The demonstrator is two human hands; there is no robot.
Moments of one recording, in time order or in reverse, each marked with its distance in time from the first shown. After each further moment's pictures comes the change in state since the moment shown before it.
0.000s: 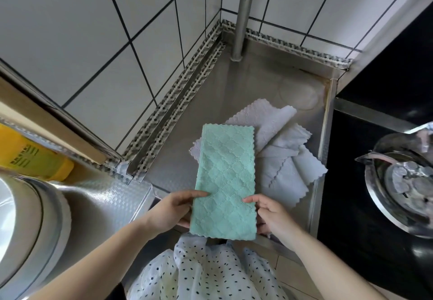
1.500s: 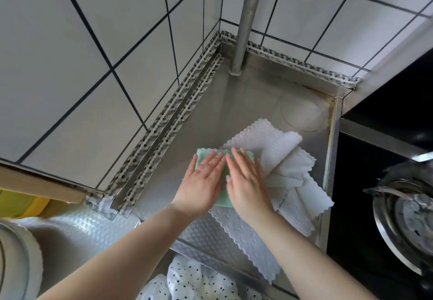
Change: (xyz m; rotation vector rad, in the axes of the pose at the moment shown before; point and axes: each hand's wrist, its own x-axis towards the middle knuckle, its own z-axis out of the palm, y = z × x) left_hand 0.125 0.053 0.001 1.113 0.566 0.799; right_hand 0.100 -0.090 0.014 -0.975 0.581 -0.734
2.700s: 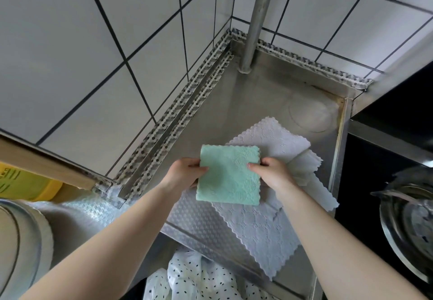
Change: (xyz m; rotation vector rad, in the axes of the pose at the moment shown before) left_hand 0.006 -0.017 -0.044 -1.045 -0.175 -1.075; right_hand 0.029 0.051 -0.011 0.776 -0.403 0.807
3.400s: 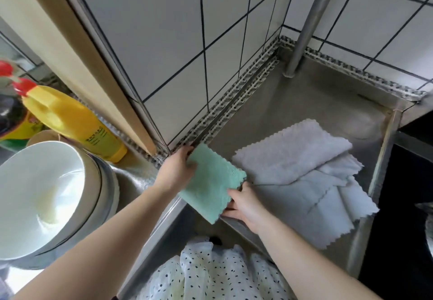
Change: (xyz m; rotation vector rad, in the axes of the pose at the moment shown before) left_hand -0.064 -0.047 -0.087 0.656 0.409 0.237; right_hand -0.101 0.001 0.132 0.407 -0.412 0.245
